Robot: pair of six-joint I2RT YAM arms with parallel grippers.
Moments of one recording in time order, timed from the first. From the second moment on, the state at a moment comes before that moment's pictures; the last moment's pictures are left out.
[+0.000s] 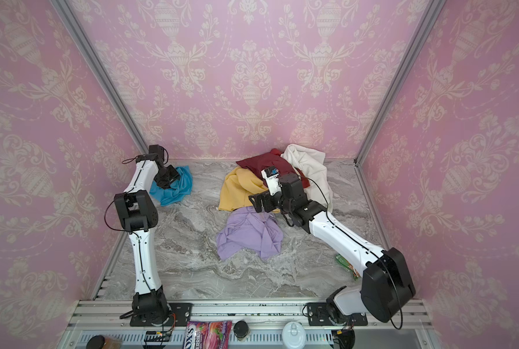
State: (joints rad) left arm 0.21 2.52 2.37 -1.05 0.08 -0.60; right arm 0.53 1.39 1.07 -0.13 -0.19 0.15
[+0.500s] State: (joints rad) left arm 0.17 2.38 2.35 -1.10 0.04 -0.52; right arm 0.53 1.34 1.07 -0.15 -0.18 0.13
